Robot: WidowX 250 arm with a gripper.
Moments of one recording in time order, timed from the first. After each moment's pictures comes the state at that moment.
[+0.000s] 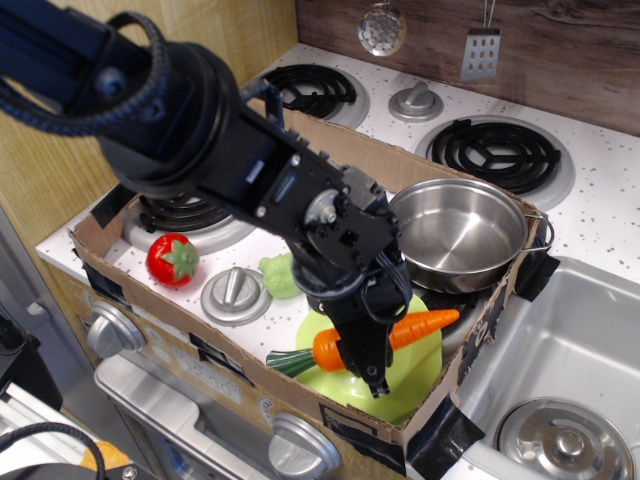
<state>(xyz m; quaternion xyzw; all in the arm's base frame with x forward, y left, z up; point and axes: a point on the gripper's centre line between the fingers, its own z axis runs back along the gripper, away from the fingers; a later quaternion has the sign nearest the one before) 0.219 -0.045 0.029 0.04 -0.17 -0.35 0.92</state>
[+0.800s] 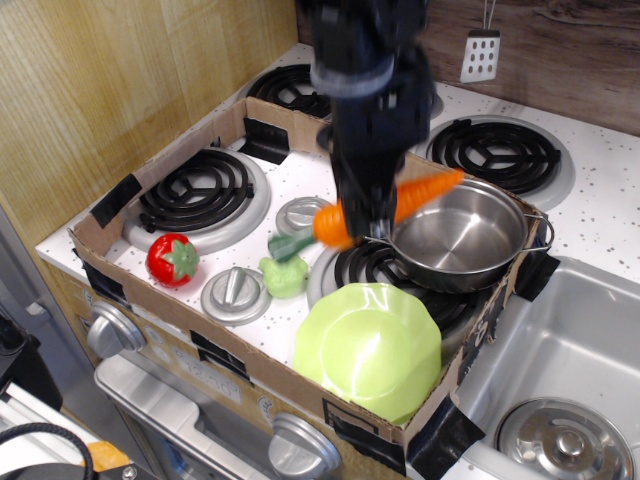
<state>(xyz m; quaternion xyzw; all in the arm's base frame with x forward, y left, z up) 0.269 -0.011 0.106 0.05 -0.09 -0.41 0.91</state>
